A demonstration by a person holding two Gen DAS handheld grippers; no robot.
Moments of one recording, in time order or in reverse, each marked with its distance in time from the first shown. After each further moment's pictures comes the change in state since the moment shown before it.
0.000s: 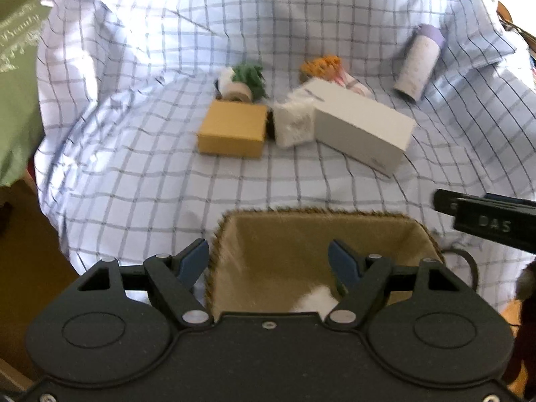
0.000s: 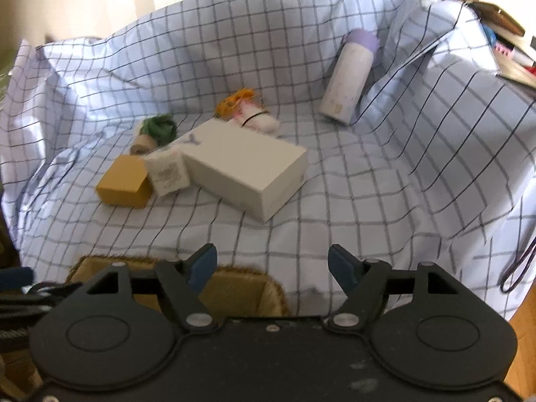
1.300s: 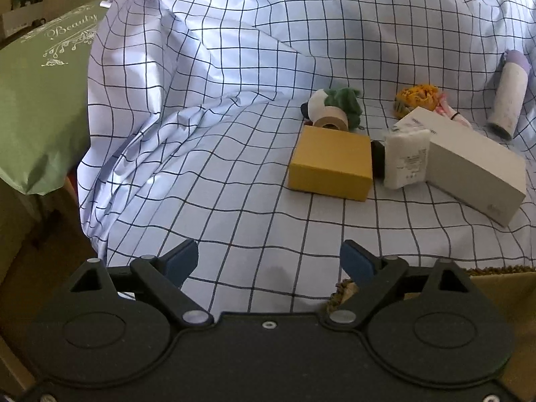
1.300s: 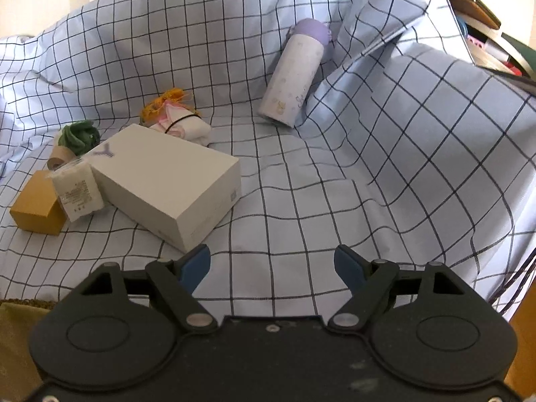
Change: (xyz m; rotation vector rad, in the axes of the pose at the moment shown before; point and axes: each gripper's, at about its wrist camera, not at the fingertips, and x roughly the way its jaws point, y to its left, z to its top) left arm 0.064 0.044 0.004 -0.084 -0.138 0.226; right arm 0.058 -0.026 0.014 0.041 -0.008 -0.192
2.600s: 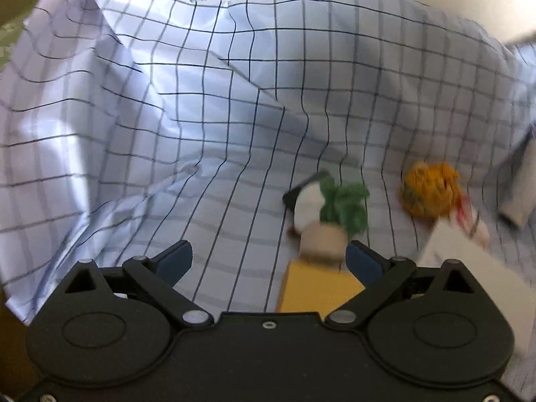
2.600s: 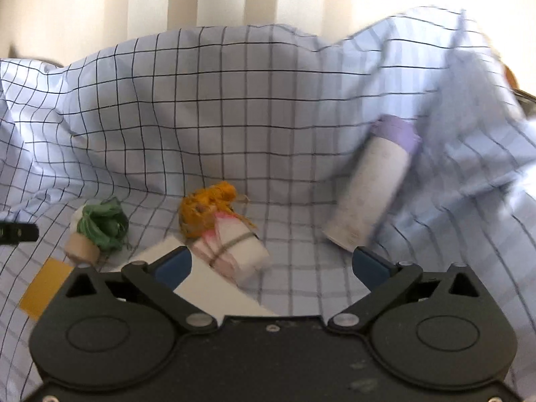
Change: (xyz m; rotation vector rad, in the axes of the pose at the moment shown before) left arm 0.101 0.006 0.146 -0.055 0.034 -0.140; right arm 0.051 0.066 0.129 -0.146 -0.167 0.110
